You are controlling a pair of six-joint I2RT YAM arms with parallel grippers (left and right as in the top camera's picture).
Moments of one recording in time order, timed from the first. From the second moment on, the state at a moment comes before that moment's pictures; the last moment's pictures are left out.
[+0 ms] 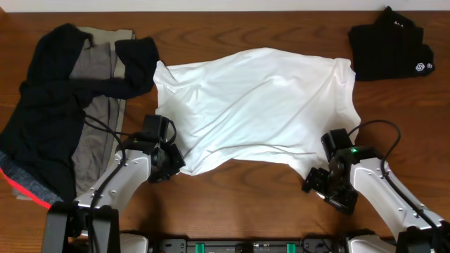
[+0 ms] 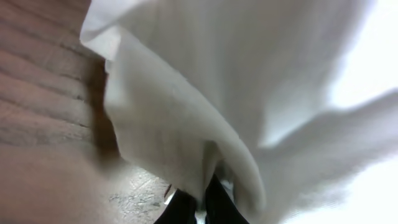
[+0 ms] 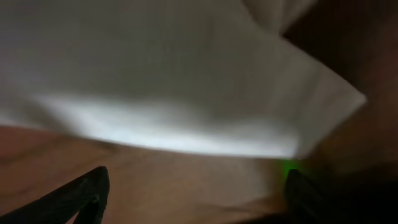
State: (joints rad) left arm -0.16 1.45 0.63 -0.60 0.15 -0.62; right arm 0.18 1.35 0.60 -0.96 -0.09 0.72
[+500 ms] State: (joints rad) left arm -0.16 1.45 0.63 -0.60 0.15 -0.62; right arm 0.17 1.35 0.64 -0.61 -0.03 0.58
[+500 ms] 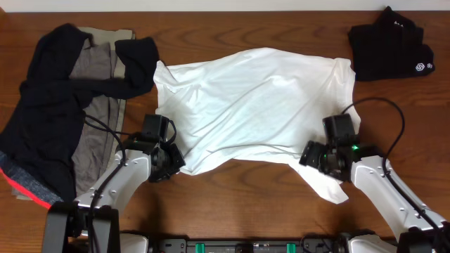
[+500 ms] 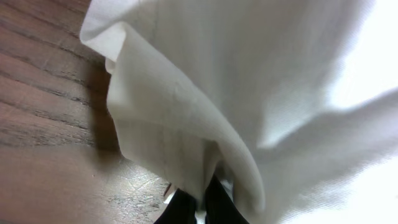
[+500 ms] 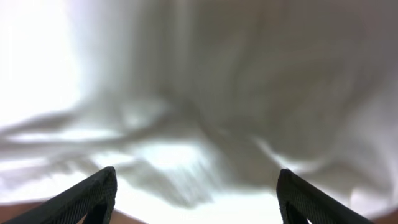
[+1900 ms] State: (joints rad) left arm -0.16 1.45 0.63 -0.60 0.14 -0.62; right arm 0.20 1.48 0.66 -0.52 -0.05 0.45
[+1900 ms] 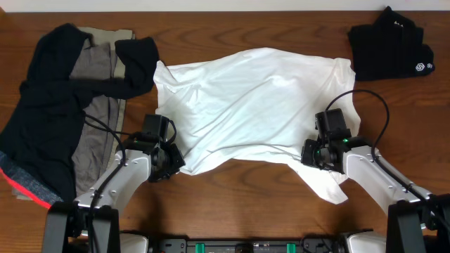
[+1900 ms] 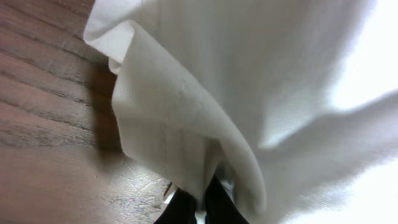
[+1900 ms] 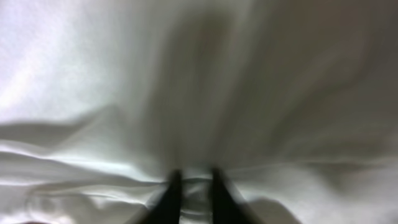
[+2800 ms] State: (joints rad) left arm -0.16 1.34 0.63 -0.61 0.13 -0.57; right arm 0.13 1.19 0.85 -0.81 -0.04 0.42
